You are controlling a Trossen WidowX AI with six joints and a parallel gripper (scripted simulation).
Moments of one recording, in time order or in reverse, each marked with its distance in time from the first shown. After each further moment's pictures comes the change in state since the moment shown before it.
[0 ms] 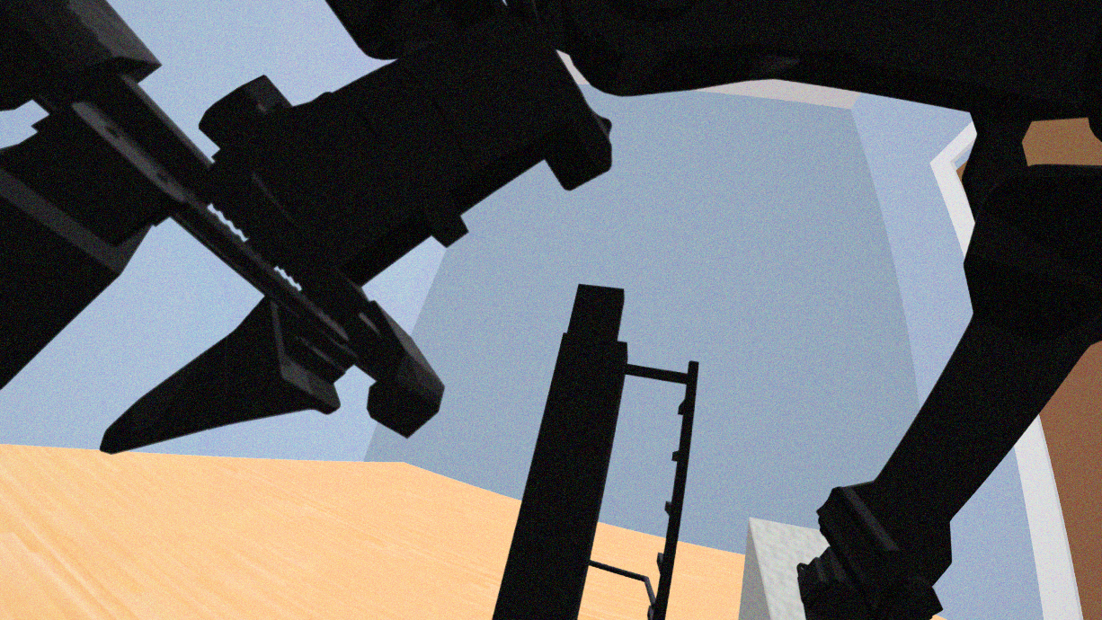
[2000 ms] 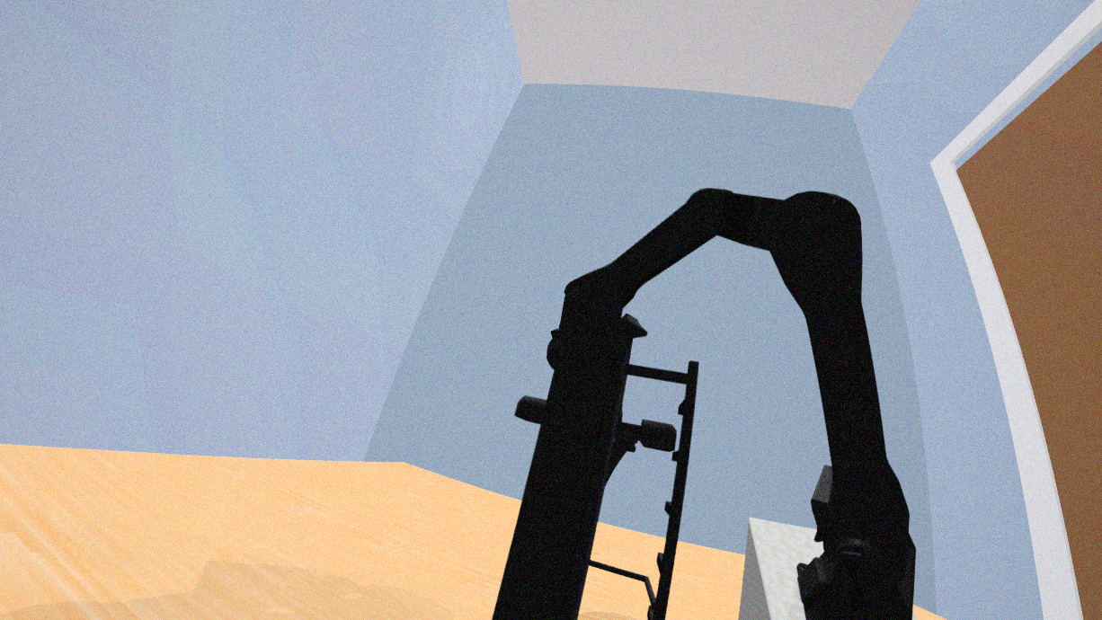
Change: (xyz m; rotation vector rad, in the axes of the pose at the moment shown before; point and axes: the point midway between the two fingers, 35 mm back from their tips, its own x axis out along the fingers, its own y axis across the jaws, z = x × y) arm -0.100 -0.369 -0.018 1.375 0.279 -0.581
